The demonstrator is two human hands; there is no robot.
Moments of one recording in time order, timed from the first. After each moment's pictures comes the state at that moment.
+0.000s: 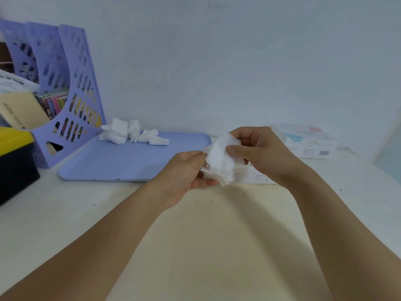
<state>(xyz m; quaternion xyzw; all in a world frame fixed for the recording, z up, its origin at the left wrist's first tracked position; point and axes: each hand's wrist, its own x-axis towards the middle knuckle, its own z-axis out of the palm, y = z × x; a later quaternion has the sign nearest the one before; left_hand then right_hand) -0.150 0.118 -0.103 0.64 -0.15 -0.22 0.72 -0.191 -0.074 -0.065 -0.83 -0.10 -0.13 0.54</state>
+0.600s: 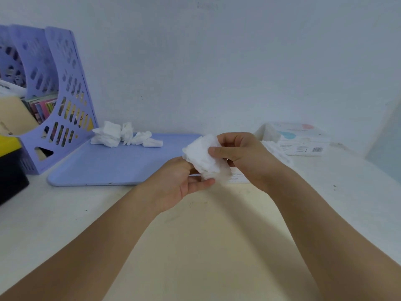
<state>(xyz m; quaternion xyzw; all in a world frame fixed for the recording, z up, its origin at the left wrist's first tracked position) -0.151 0.116 -0.103 0.57 -0.13 -0.26 0.77 -0.181 -0.058 -0.079 -0.77 -0.05 -0.08 0.64</state>
